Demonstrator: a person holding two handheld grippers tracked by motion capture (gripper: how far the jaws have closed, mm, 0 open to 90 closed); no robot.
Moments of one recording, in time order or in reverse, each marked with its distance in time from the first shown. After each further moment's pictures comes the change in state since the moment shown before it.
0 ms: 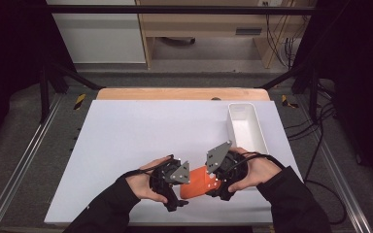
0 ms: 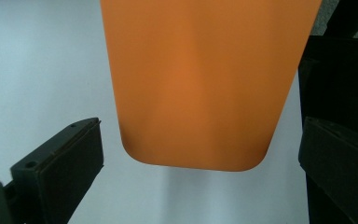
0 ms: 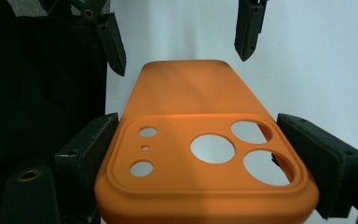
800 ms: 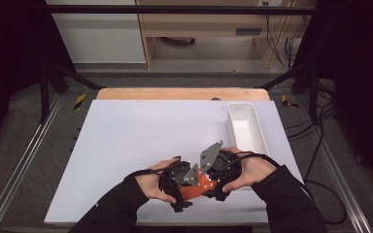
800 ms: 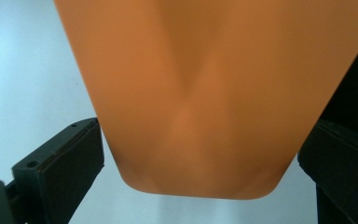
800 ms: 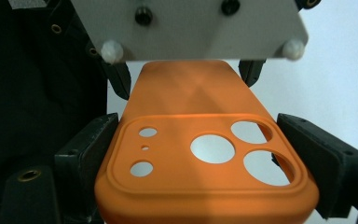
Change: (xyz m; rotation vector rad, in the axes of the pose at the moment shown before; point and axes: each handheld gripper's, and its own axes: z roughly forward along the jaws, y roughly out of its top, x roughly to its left) left arm -0.001 0.016 0.017 0.106 -0.002 0.030; right arm 0.000 0.011 0.007 0.053 0.013 0.003
